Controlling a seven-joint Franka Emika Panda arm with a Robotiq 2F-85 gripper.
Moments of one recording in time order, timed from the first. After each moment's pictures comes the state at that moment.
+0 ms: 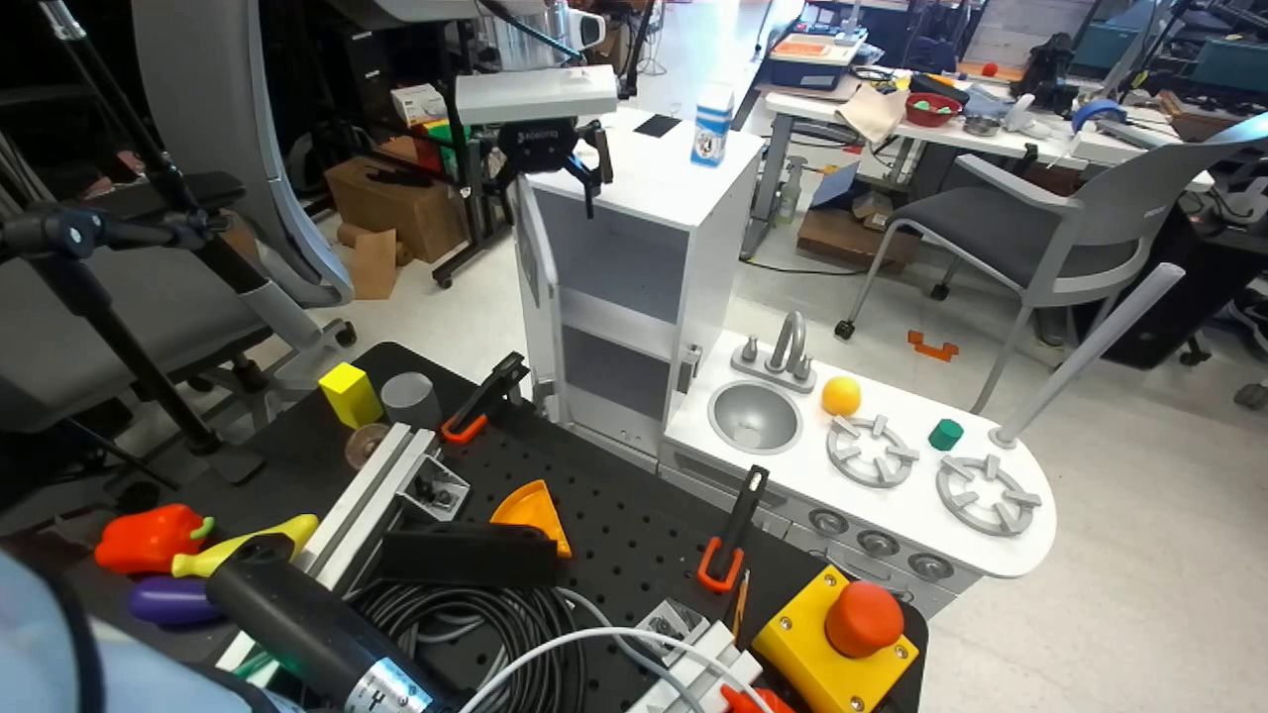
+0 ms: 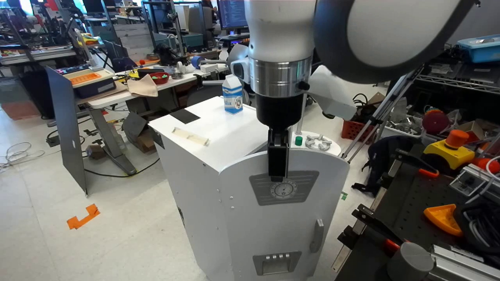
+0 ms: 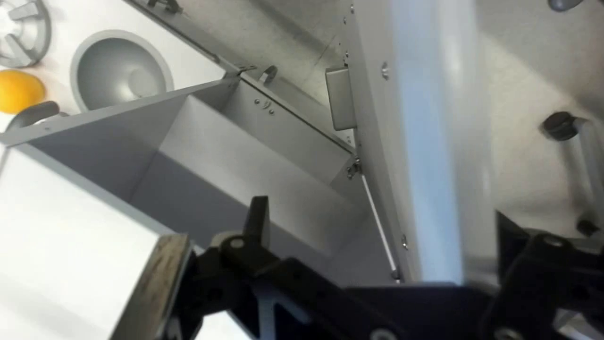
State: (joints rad) arm 0.26 0.37 0.16 -2.19 -0.29 2.55 -0.07
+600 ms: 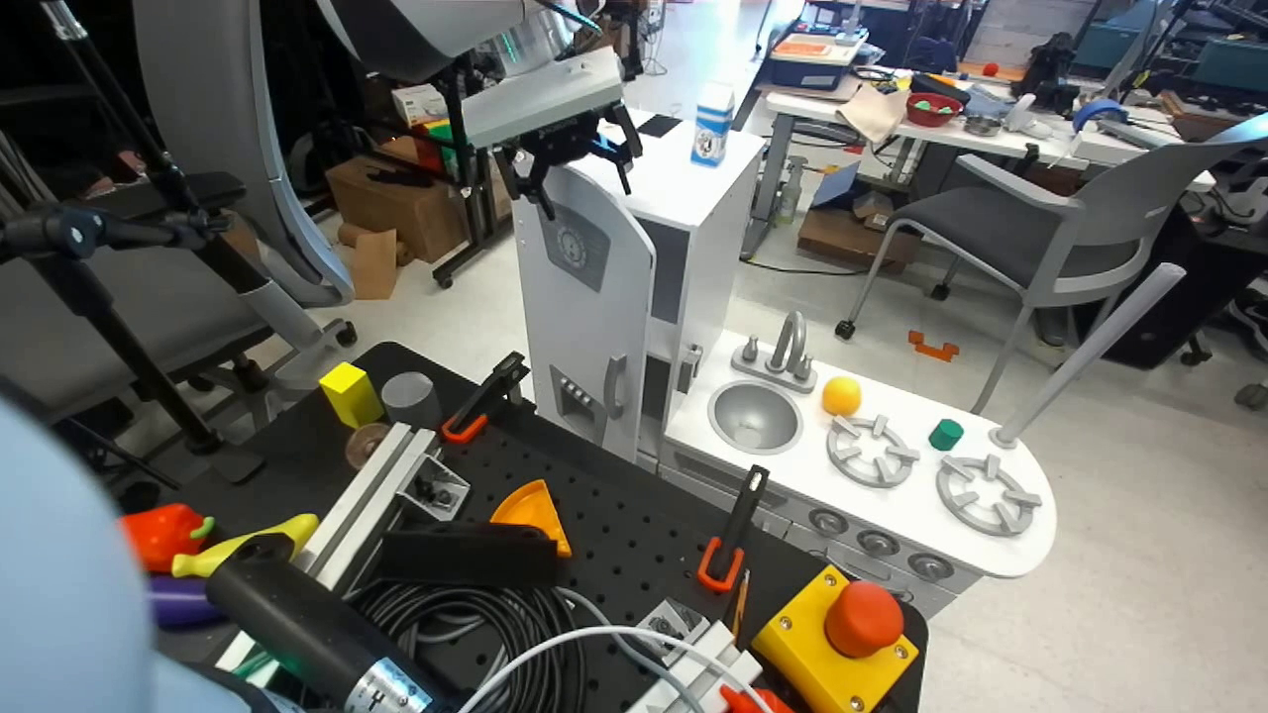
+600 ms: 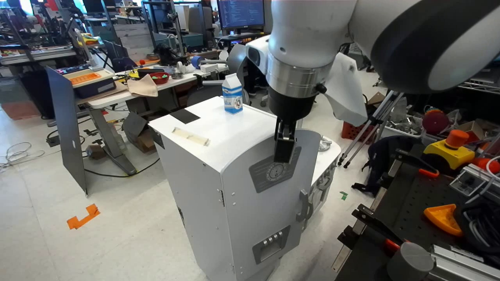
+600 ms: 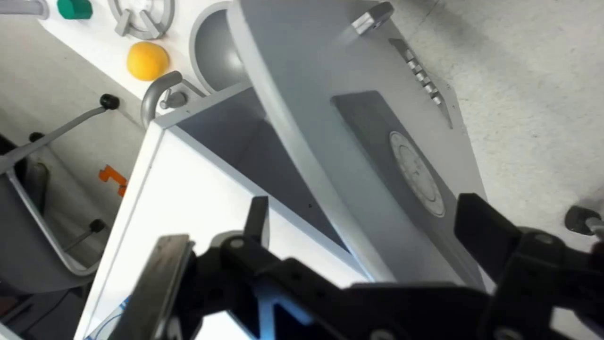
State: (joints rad) arm 0.37 0.30 0.00 -2.28 -0.76 2.68 0.35
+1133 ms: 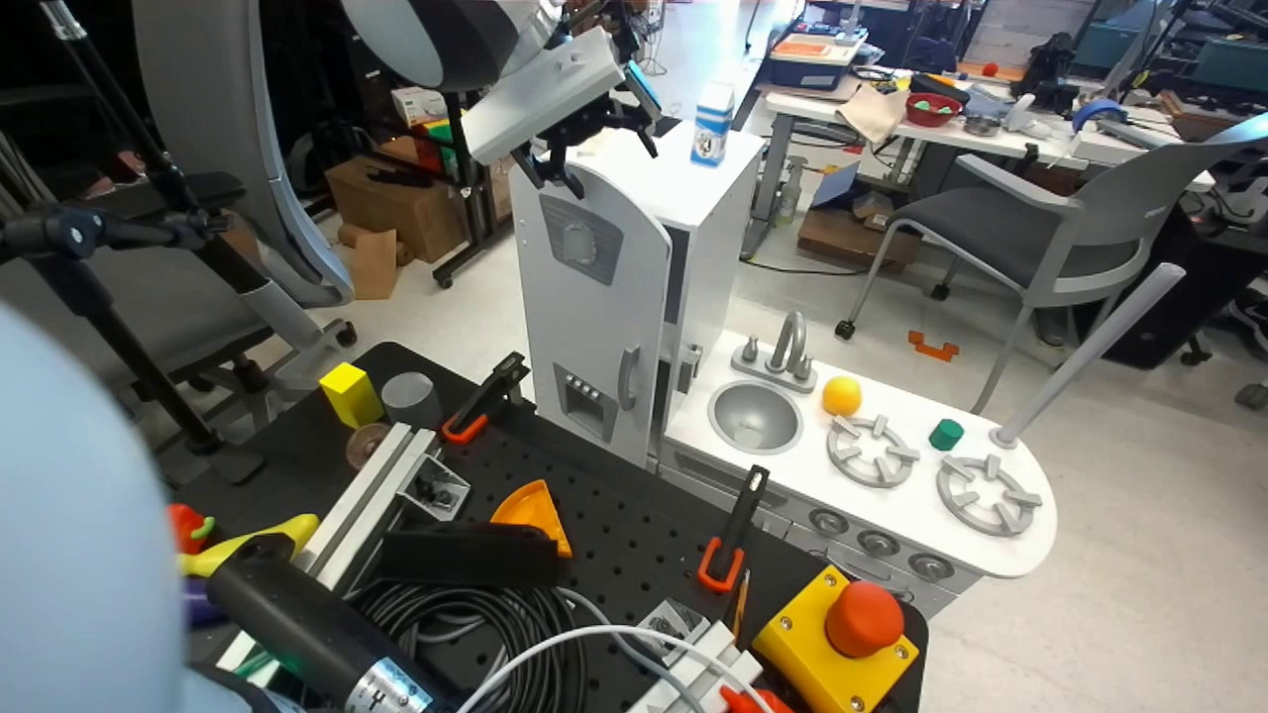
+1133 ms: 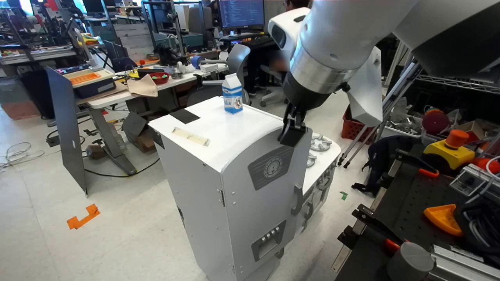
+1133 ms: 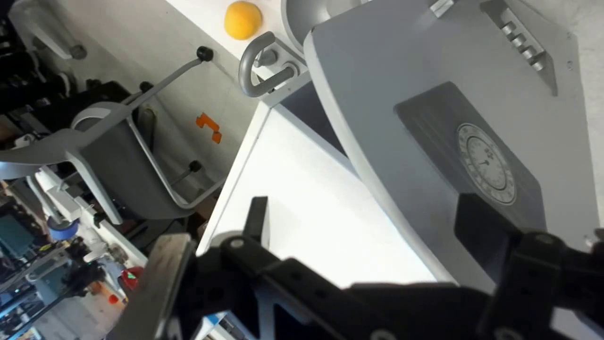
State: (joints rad) arm 0.43 0.20 -0.09 -2.35 -1.31 2.69 0.86
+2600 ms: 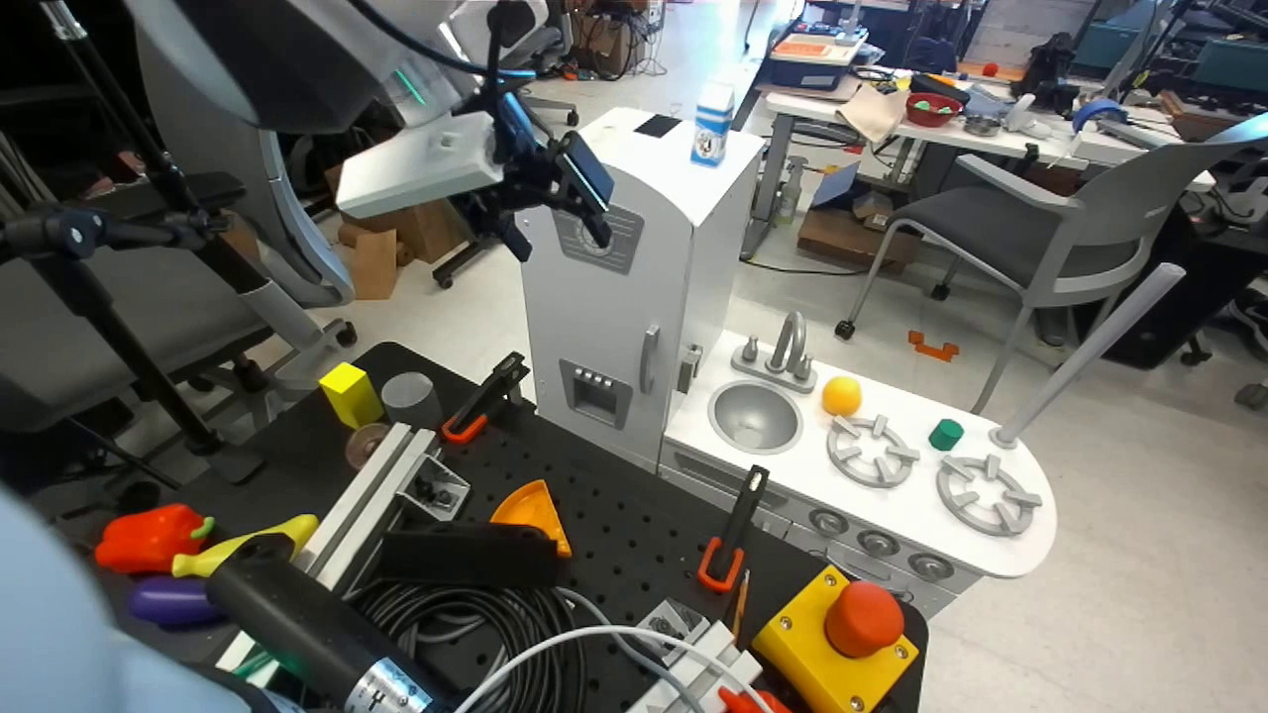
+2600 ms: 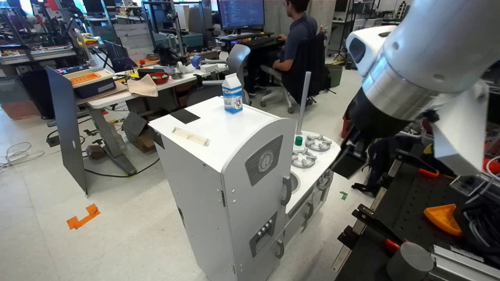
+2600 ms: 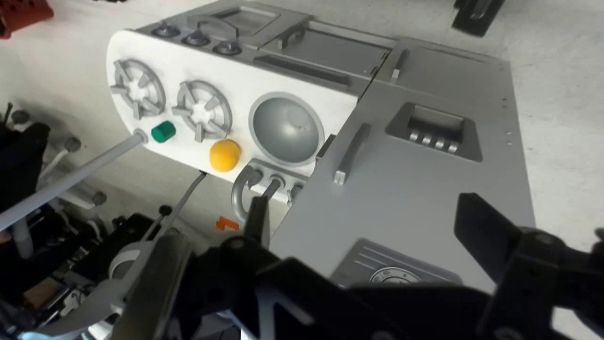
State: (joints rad) arm 0.32 -0.01 0.09 -2.66 -1.12 2.63 1.11
